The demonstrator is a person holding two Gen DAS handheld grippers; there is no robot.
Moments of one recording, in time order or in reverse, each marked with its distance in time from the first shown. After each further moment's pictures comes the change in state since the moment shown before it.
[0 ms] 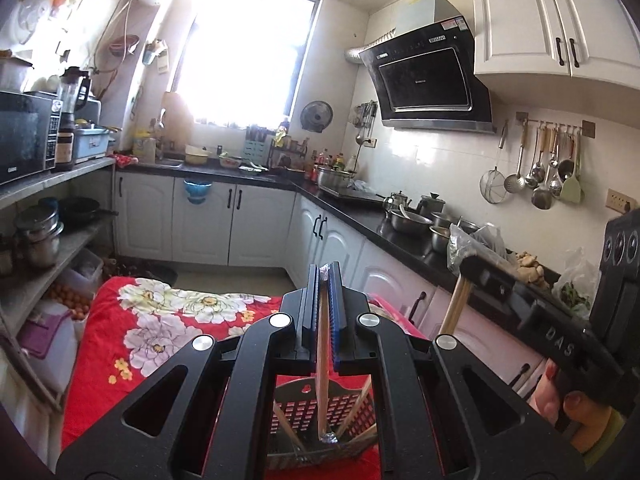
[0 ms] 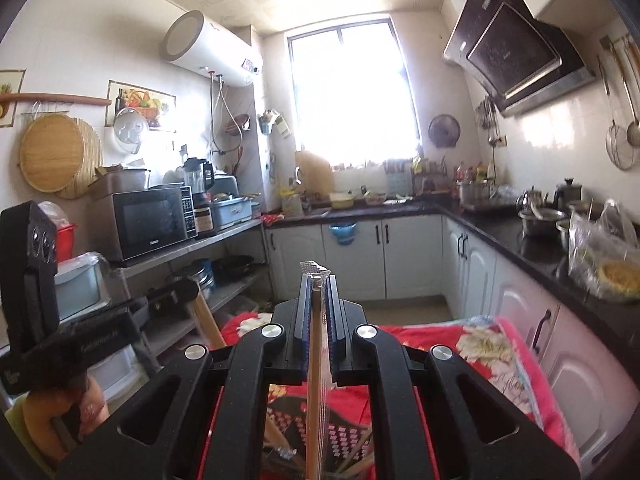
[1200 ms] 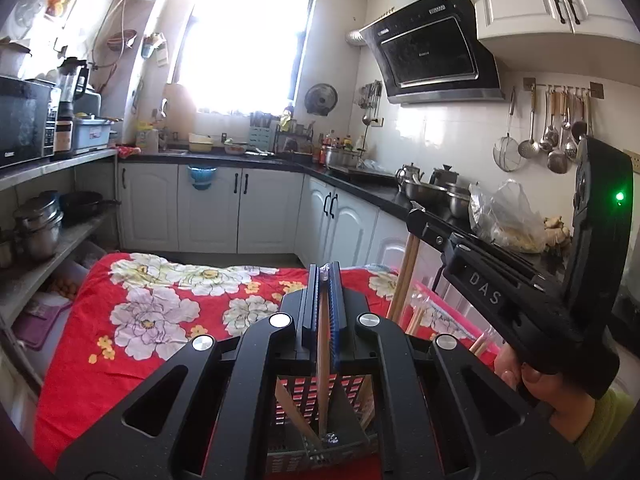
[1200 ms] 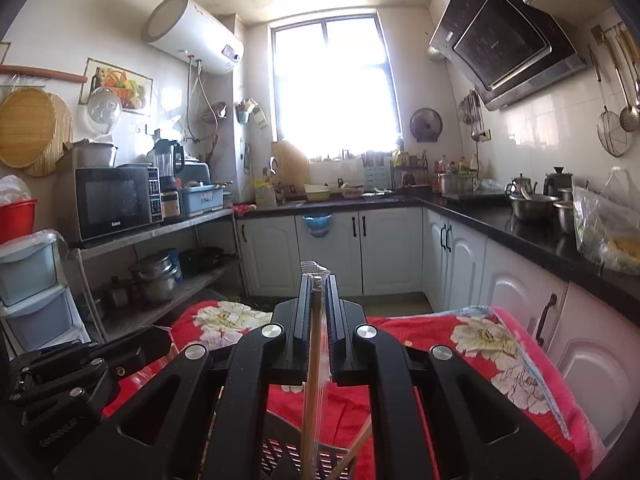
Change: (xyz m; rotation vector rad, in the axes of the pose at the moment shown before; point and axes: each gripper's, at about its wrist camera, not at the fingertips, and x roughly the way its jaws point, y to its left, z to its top) left arm 0.053 0.006 -0.075 0.048 0.036 0.035; right arm 0.085 -0.025 -0.074 -0.013 0.010 -0.092
